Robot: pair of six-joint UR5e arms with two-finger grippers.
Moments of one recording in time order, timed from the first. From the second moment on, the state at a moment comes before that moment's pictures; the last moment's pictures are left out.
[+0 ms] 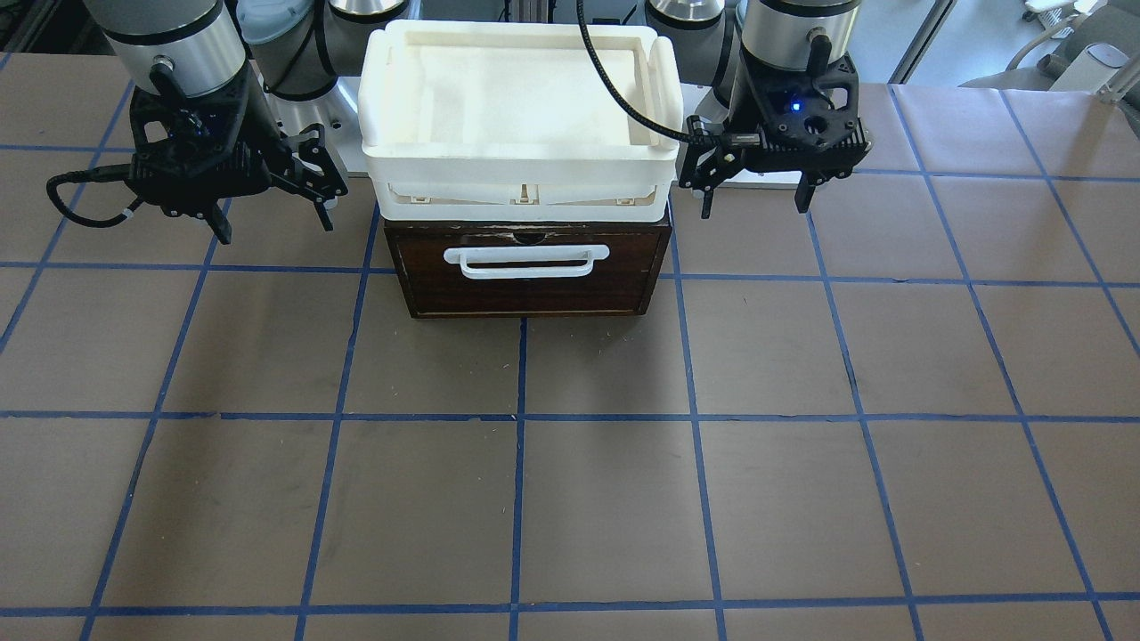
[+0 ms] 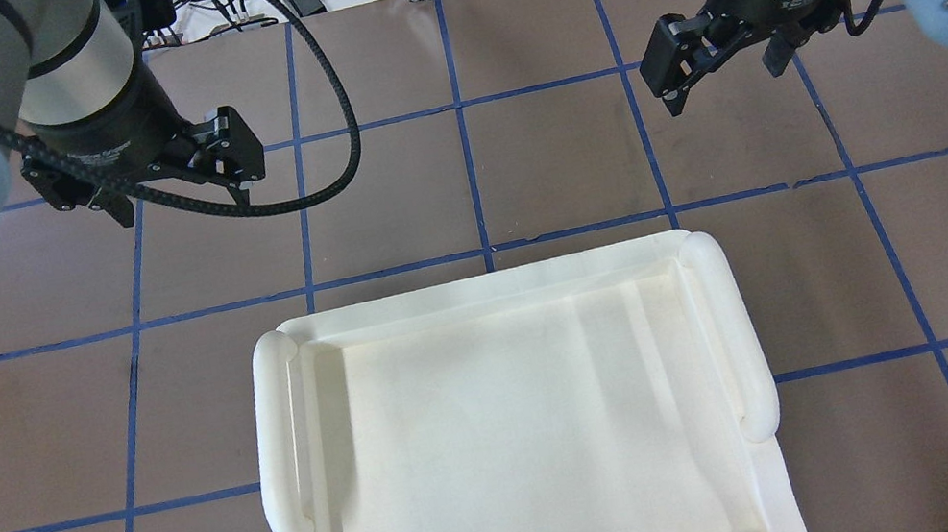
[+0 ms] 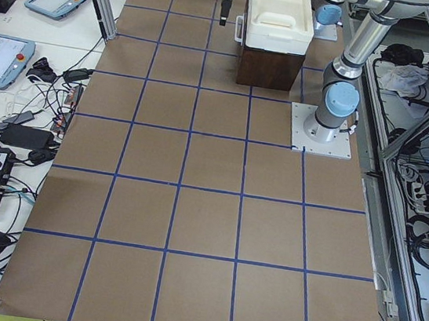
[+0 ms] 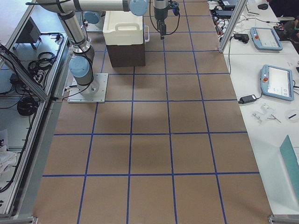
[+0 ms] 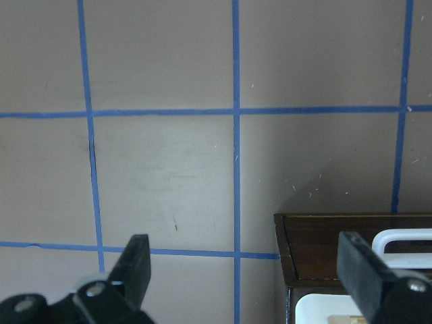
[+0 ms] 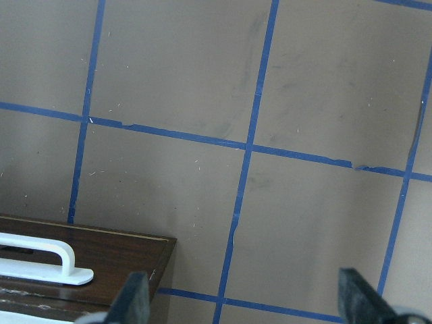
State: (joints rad) left arm -1.67 -1.51 -1.61 -1.52 1.70 -0.12; right arm 1.59 -1.60 1.61 -1.65 -1.55 -0.16
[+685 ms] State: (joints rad) left arm -1.59 -1.54 -1.55 -1.58 1.63 -0.06; right arm 1.59 -1.60 1.61 -1.65 -1.55 -0.16
